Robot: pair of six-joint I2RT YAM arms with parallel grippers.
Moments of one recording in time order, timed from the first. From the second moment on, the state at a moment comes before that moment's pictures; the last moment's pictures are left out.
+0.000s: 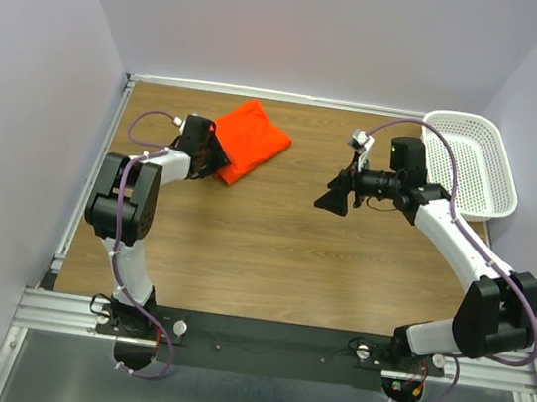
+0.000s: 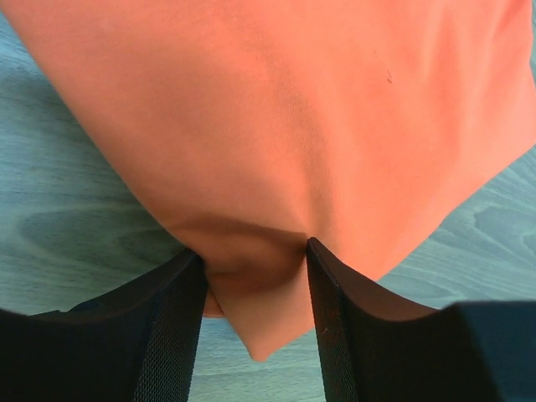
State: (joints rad) left arm -0.16 1.87 1.09 0.00 0.06 -0.77; right arm 0.29 1.43 1.06 -0.29 -0.89 -0.17
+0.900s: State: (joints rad) left arm 0.27 1.97 1.38 -0.33 0.13 -0.43; right arm 0.23 1.33 1.06 -0.29 -0.97 -0.17
